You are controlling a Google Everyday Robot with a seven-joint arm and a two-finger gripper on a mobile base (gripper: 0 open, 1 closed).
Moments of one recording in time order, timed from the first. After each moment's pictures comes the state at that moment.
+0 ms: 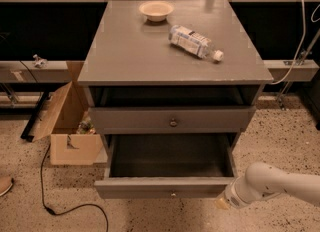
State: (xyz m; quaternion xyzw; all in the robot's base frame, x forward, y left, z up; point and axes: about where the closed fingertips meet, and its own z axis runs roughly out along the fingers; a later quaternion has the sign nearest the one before) arm 0.439 -0.232 0.379 -0.39 0.90 0.16 0.12
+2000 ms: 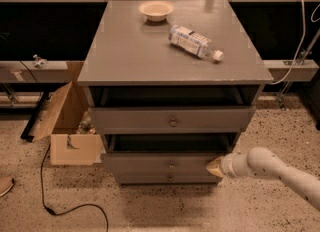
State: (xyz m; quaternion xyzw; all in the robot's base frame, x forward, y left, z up) arm 0.585 -0.227 0.377 -0.48 0.81 0.14 0.31
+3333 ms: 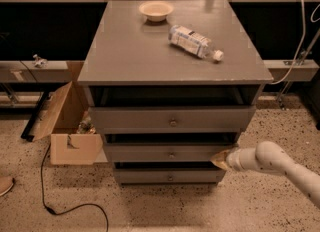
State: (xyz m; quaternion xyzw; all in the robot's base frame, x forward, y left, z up) arm 0.617 -0.247 0.384 -0.47 0.80 0.15 0.34
